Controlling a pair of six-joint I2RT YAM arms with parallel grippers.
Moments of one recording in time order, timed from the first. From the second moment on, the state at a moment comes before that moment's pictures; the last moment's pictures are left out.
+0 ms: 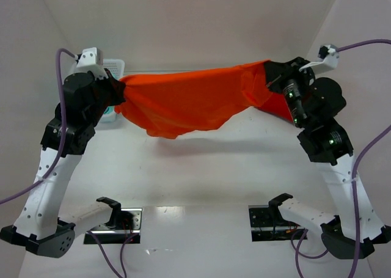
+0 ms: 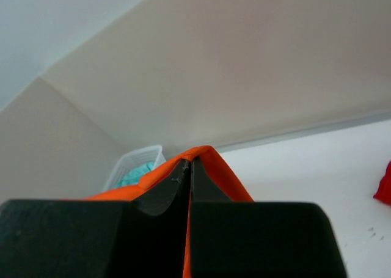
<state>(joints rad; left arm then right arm) -0.30 1.07 1.53 -0.65 -0.20 -0.32 0.43 0.99 1.48 -0.34 0.28 0.52</state>
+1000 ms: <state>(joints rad) -0.30 1.00 1.18 -0.67 0.00 -0.37 0.42 1.06 1.32 -0.46 0.32 0.51</state>
